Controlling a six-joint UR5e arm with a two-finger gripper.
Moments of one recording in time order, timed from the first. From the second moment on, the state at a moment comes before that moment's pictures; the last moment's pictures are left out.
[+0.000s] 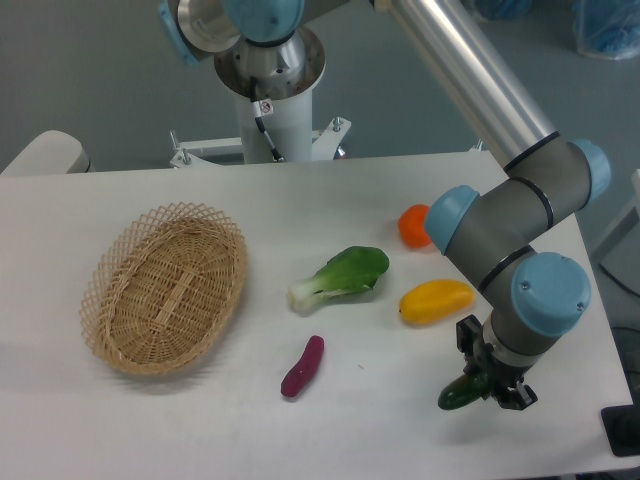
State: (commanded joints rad) arm 2.60 -2.36 -1.04 -1.28 1.54 1.65
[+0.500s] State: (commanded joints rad) arm 2.59 -2.34 -1.05 -1.29 1.55 1.65
